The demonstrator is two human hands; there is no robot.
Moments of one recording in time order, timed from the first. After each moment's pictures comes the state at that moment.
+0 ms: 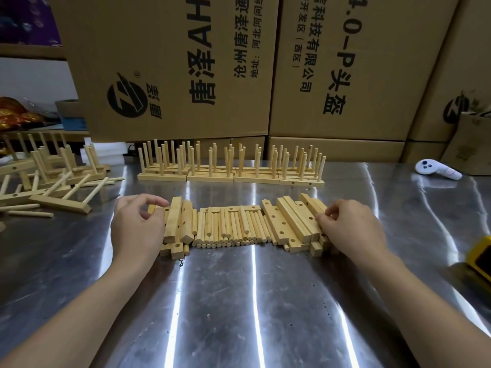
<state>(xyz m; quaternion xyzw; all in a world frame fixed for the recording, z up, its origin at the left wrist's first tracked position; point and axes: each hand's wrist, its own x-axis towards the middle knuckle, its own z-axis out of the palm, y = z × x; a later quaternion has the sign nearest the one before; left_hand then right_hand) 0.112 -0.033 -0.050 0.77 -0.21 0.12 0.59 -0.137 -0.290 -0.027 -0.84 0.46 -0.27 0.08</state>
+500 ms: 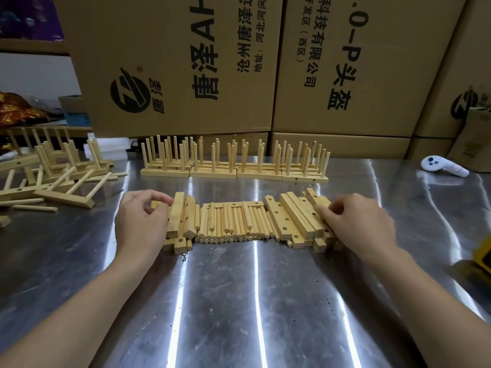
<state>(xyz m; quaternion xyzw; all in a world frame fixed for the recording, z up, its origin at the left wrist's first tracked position) 0.107 -0.033 -0.049 0.74 -0.21 0.08 0.64 -0.140 -0.292 -0.026 -0.86 0.44 -0.27 0.05</state>
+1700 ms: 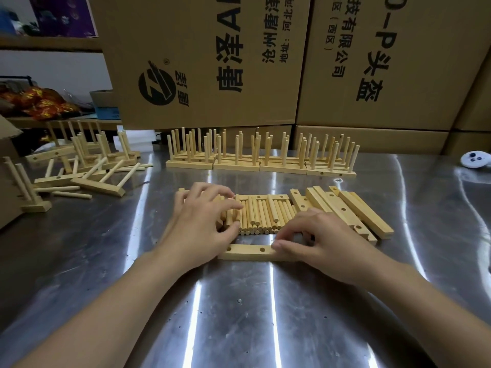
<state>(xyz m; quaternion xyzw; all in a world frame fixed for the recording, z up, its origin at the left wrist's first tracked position) 0.093 -0.032 -0.052 0.81 -0.51 0.17 0.25 -0.108 -0.222 -0.036 -0.97 0.07 -0.16 0.17</state>
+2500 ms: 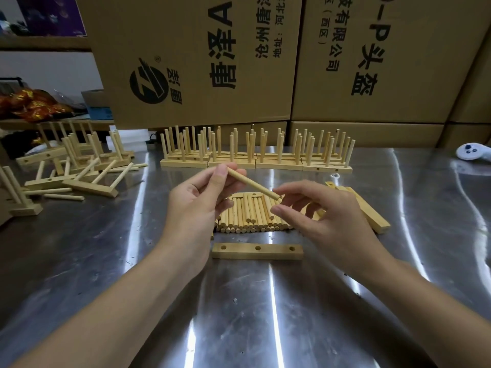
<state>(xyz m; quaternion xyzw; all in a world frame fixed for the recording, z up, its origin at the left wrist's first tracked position) 0.039 -0.036 -0.015 0.52 -0.30 -0.16 0.78 -0.107 -0.204 -0.023 -0.87 0.01 -0.39 0.30</state>
